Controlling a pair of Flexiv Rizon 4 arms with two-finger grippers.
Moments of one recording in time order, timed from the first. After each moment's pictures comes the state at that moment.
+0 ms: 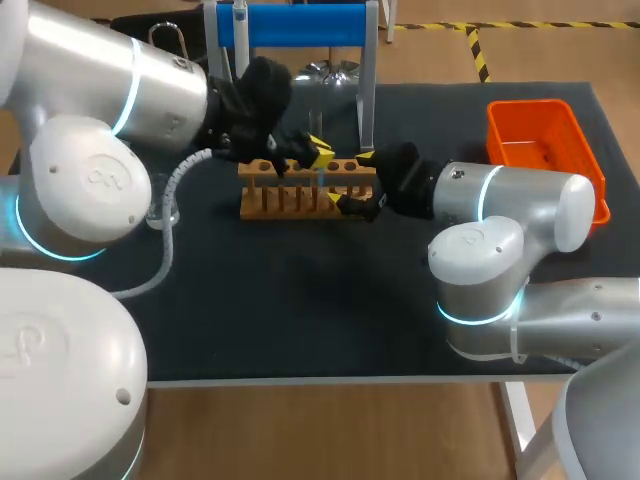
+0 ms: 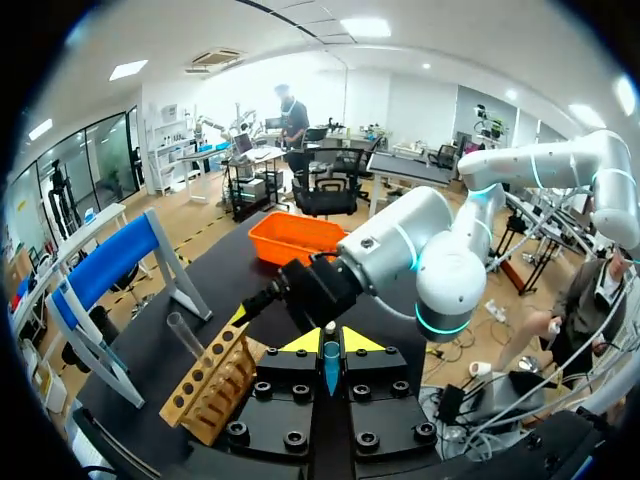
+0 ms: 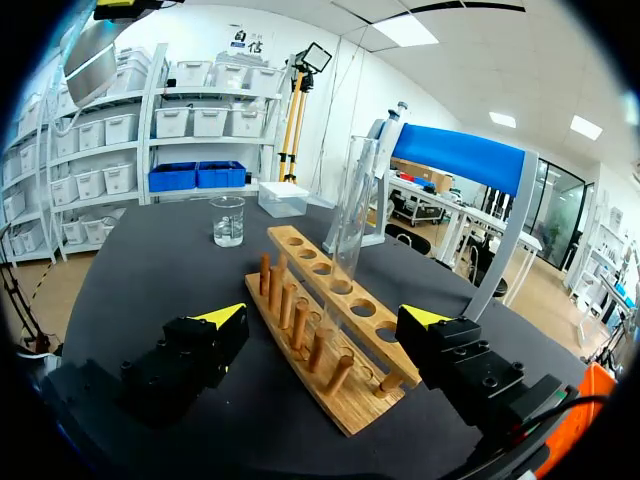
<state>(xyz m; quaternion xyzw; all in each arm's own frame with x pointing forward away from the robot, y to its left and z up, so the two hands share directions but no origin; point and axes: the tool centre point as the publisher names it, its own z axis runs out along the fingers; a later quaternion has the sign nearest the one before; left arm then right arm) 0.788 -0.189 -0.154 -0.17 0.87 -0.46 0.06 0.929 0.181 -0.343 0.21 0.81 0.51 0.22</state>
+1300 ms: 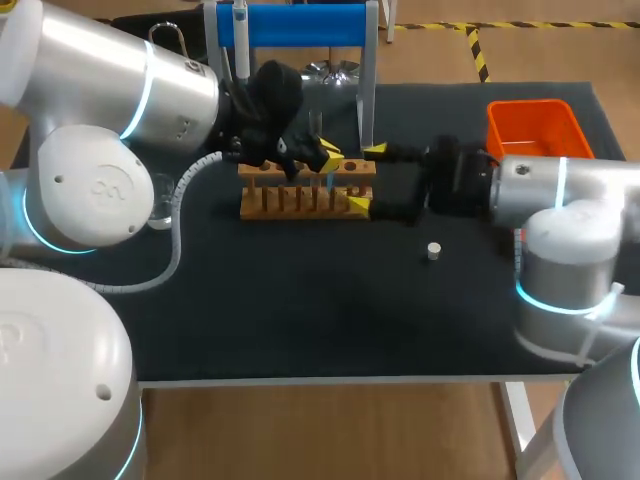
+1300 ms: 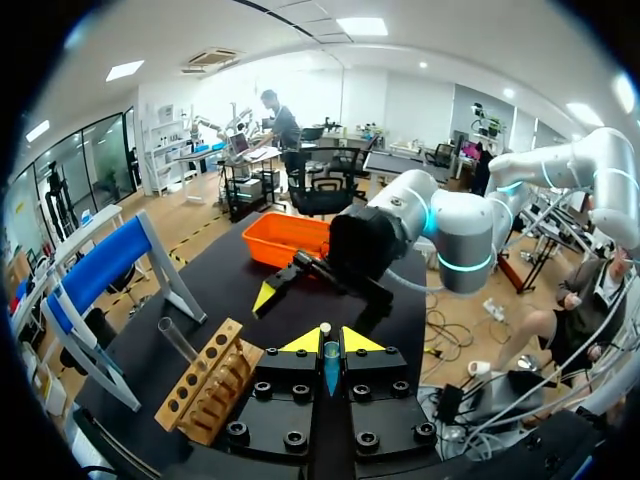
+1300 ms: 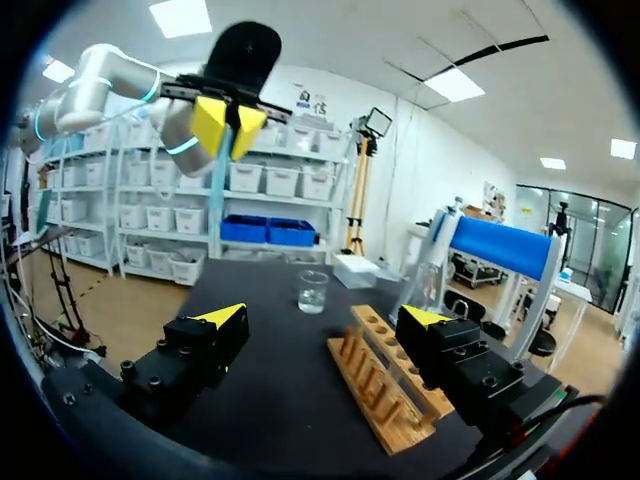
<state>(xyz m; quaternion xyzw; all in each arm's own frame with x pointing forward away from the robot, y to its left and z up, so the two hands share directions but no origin) 0.786 -0.198 -0.157 -0.16 0.87 -0.46 0.06 0.842 0.170 -0.254 0.06 0.76 0.64 0.13</state>
